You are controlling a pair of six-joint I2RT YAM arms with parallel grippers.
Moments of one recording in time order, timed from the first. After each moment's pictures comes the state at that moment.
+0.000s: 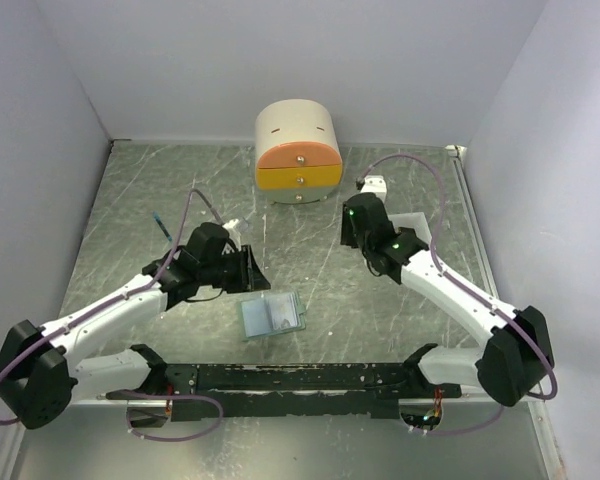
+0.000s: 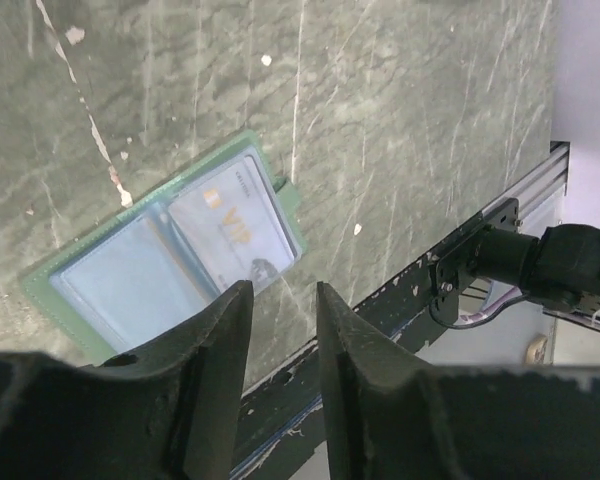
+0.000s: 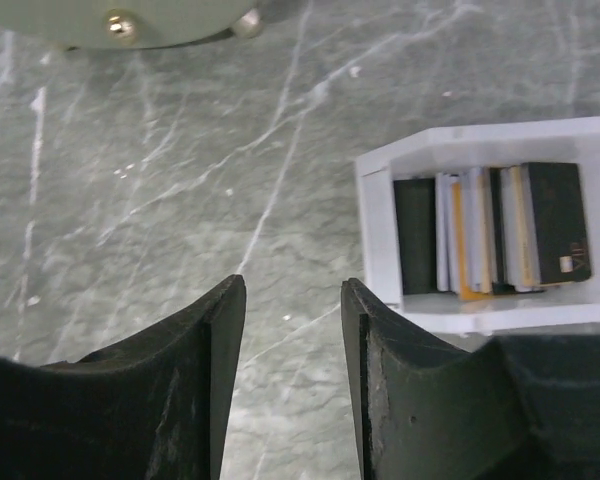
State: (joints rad) left arm -0.68 1.13 0.68 -0.26 0.29 -0.75; right arm 0.62 1.24 0.92 -0.33 0.44 0.36
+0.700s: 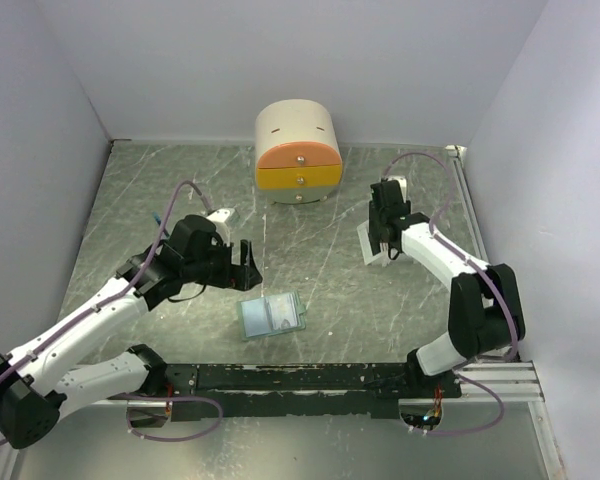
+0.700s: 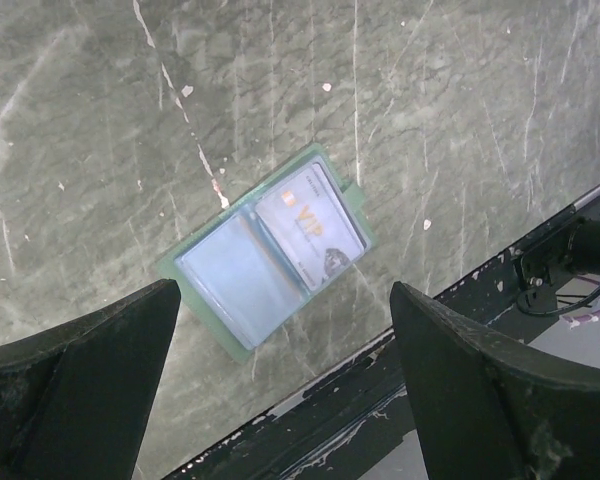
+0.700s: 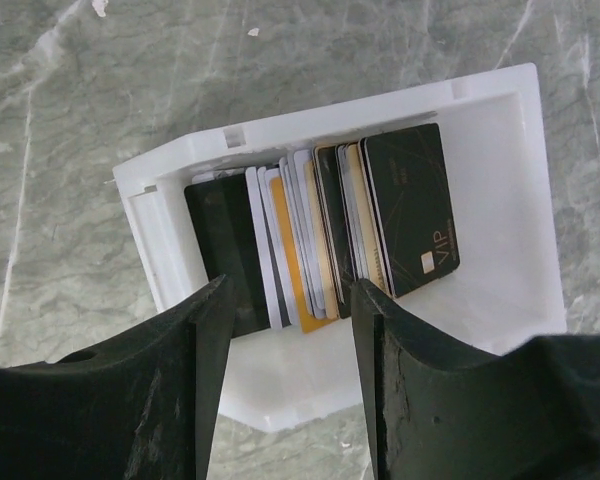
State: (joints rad) left arm -0.68 1.00 0.85 -0.56 0.11 -0.49; right arm 0.29 1.49 0.97 -0.36 0.40 0.19
